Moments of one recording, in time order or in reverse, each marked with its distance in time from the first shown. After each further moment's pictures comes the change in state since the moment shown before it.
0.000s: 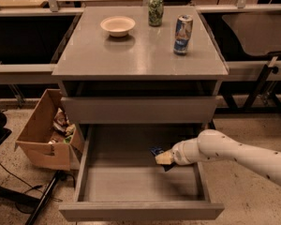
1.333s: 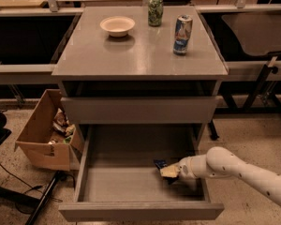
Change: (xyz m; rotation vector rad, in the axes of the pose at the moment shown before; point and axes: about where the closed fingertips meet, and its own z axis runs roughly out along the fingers) arm 0.067 -0.037 0.044 -0.119 -0.031 0.103
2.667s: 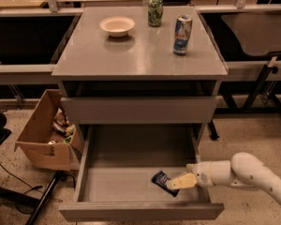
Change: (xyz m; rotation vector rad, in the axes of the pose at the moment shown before) arm 0.013 0.044 -0.071 -0.168 -0.081 -0.083
